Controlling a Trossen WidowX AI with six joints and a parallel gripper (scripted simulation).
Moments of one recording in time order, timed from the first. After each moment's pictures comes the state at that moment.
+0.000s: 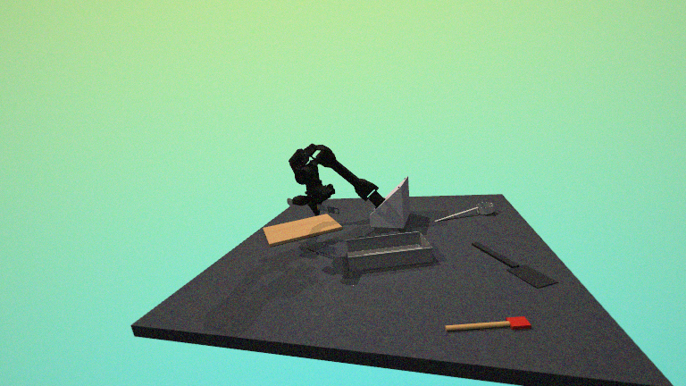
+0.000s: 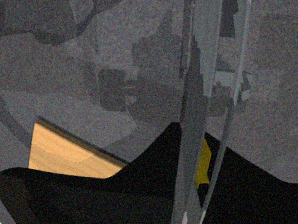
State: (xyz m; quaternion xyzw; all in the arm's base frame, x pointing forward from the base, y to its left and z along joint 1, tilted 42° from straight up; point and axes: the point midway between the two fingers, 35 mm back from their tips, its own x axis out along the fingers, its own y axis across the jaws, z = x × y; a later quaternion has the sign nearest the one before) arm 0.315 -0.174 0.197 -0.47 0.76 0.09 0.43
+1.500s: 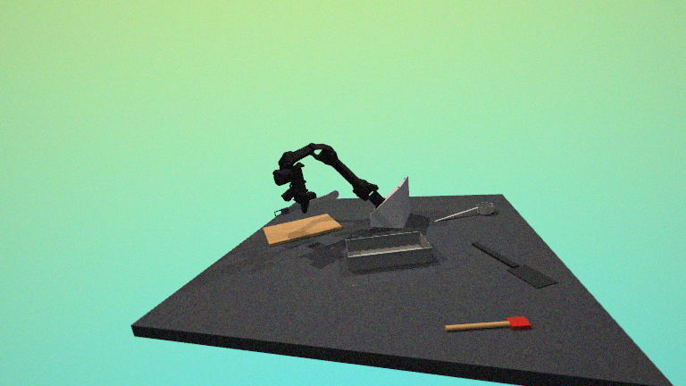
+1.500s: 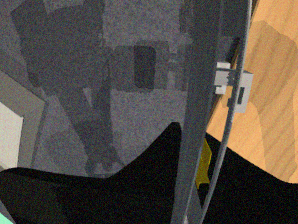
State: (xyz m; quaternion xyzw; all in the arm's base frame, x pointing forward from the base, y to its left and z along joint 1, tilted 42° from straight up) arm 0.217 -0.233 0.251 0.08 0.56 -0.53 0.64
